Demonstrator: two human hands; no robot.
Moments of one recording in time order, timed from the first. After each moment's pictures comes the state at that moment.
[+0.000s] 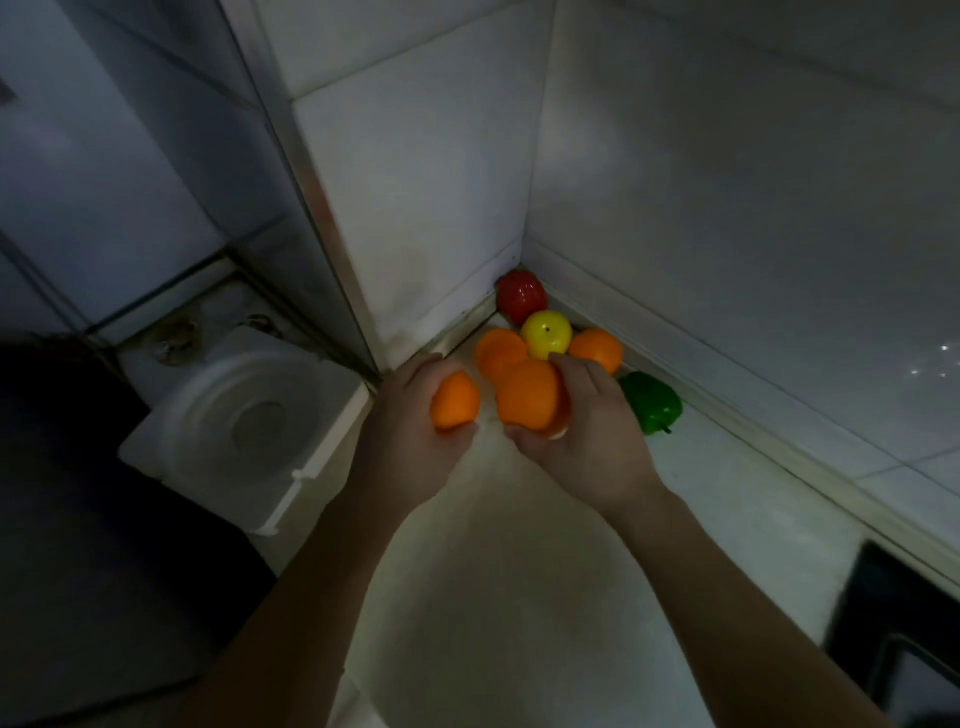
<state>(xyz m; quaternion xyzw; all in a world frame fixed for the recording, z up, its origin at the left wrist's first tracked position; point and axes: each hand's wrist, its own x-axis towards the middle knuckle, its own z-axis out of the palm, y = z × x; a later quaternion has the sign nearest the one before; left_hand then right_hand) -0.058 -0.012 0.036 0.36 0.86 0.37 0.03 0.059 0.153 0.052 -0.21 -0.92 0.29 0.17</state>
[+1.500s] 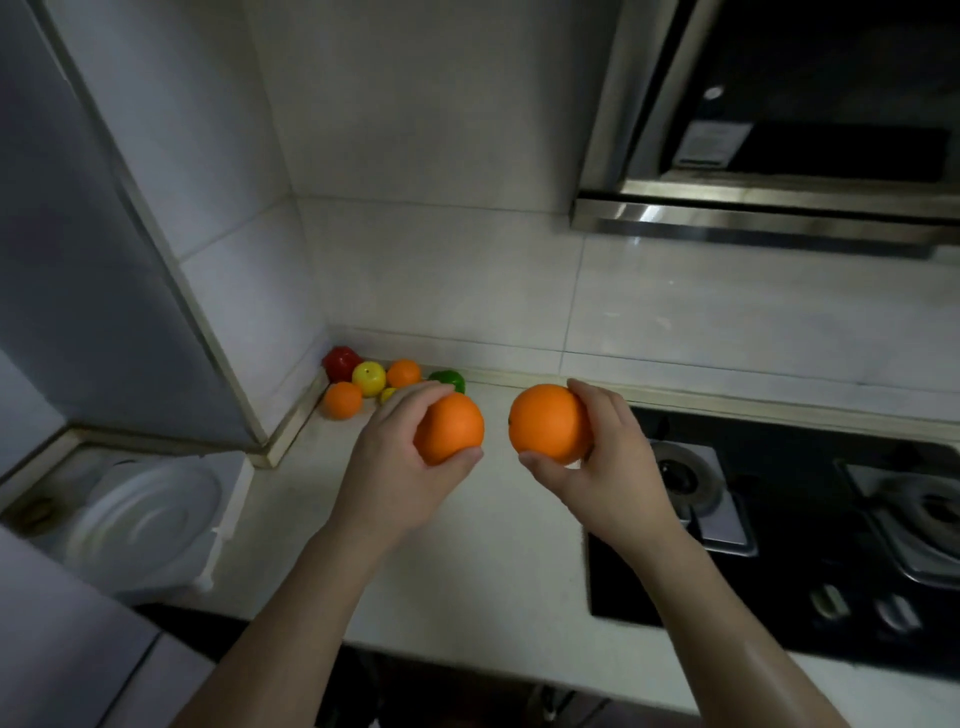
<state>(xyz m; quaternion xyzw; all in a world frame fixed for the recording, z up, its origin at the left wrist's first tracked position) 0.158 -0.122 0.183 0.59 0.66 0.47 0.06 0.360 -0.047 0.191 -0.45 -0.79 0.22 0.36</state>
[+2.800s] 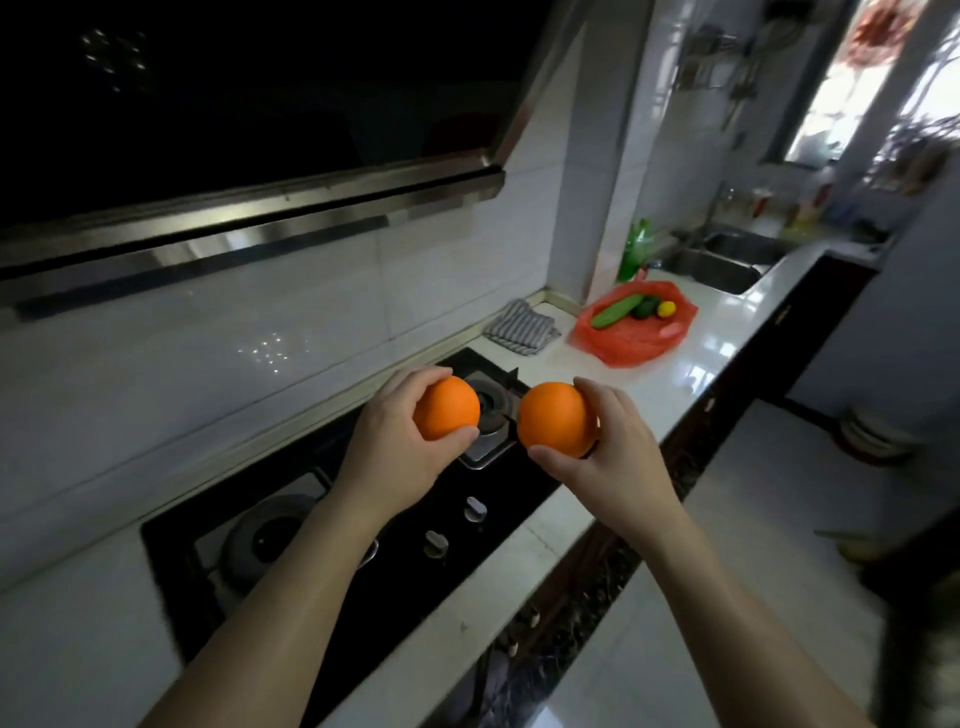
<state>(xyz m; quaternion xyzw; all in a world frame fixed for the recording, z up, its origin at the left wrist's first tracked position) 0.585 0.056 0.205 0.81 0.34 0.38 0.29 0.773 -0.076 0.207 -0.76 -0.51 0.04 0.40</state>
